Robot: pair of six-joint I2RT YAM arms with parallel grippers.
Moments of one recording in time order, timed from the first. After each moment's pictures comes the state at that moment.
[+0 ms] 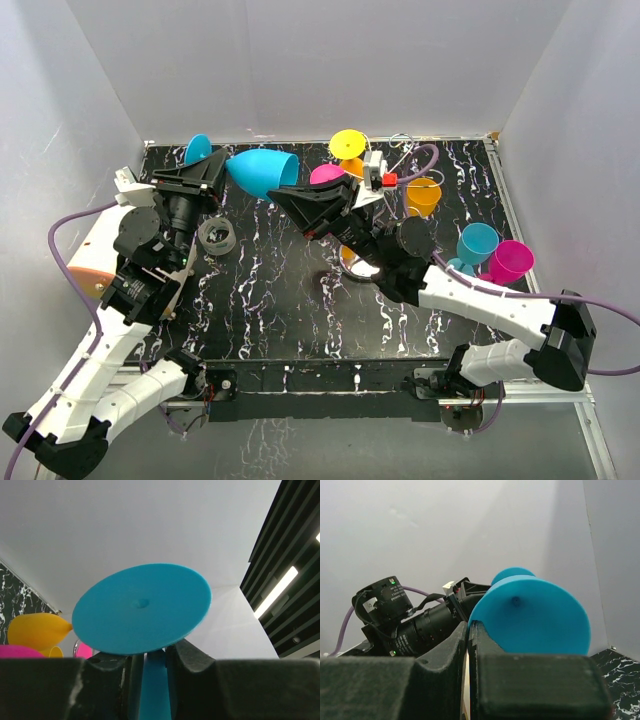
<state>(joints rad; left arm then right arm) -0.53 0.81 1.05 -0.05 -0.39 -1.40 1.02 1.29 1.06 0.88 -0.07 0.40</state>
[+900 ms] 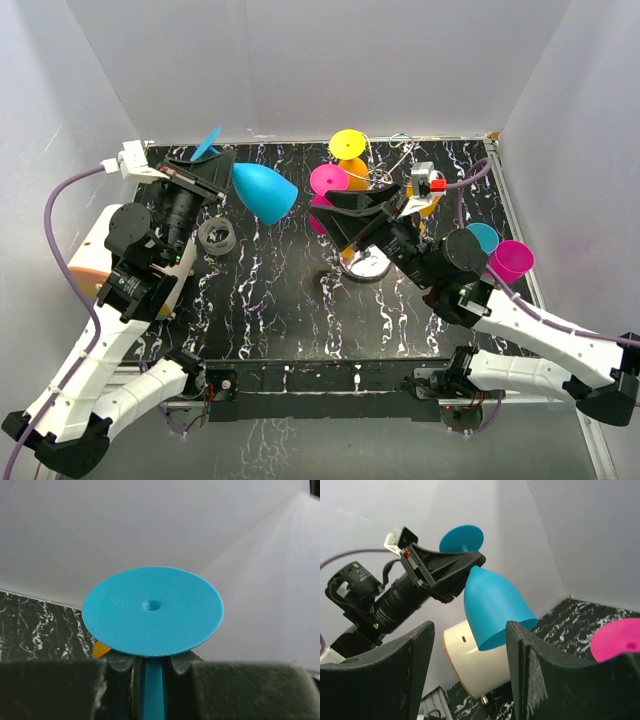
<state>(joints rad) -0.53 0.83 1.09 0.01 -0.26 -0.82 1.02 0.97 0.96 0.48 0.13 0.44</state>
